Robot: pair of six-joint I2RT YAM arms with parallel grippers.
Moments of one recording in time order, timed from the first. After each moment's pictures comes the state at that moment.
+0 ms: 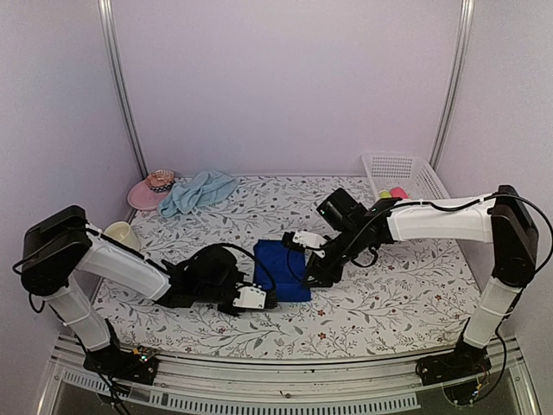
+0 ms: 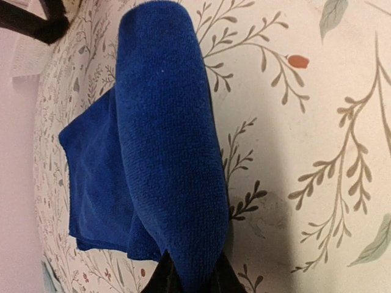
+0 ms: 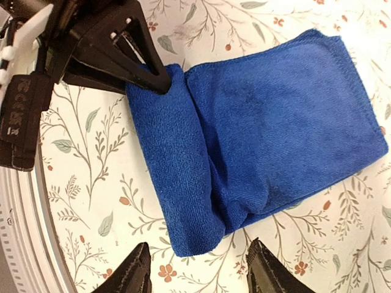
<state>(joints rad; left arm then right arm) -0.98 1.65 0.58 0.34 -0.03 0.96 0.86 1.79 1.24 -0.54 -0.36 -0.33</state>
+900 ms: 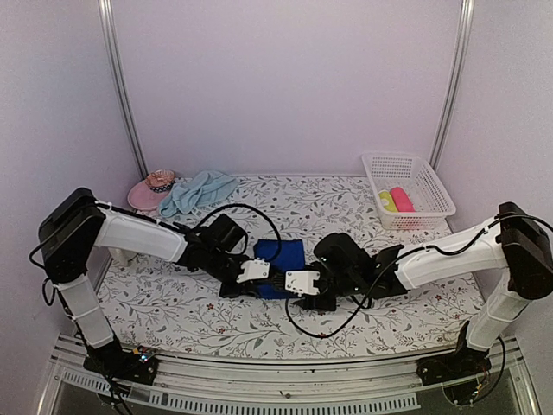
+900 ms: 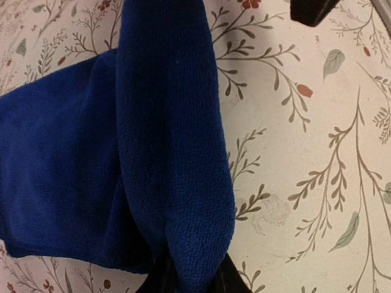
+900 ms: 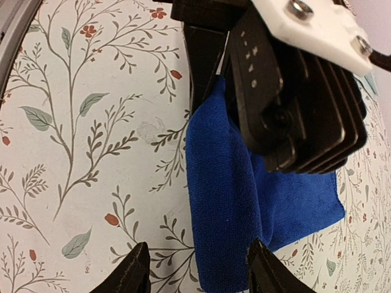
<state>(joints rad) -0.80 1.78 0.93 -0.21 0.32 0.80 1.08 1.65 0.88 -0.02 -0.02 -0.58</state>
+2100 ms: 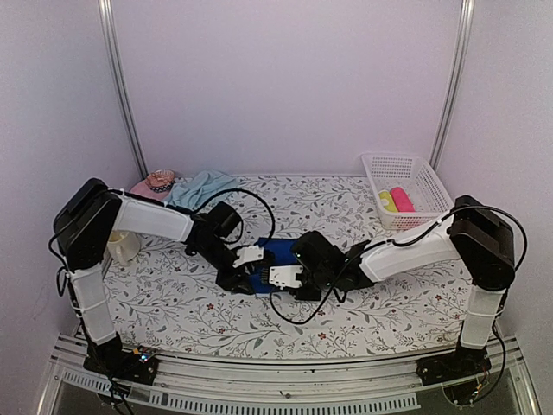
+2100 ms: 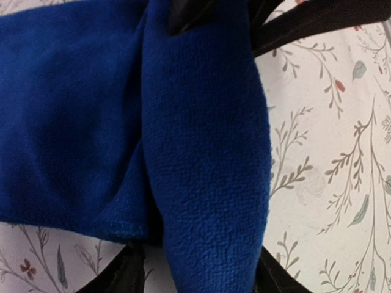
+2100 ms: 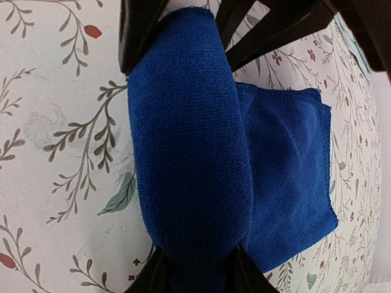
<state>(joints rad) -0.67 1.92 1.11 -0.42 0.48 0.77 1.05 1.91 1.06 -0.02 0.16 -0.66</state>
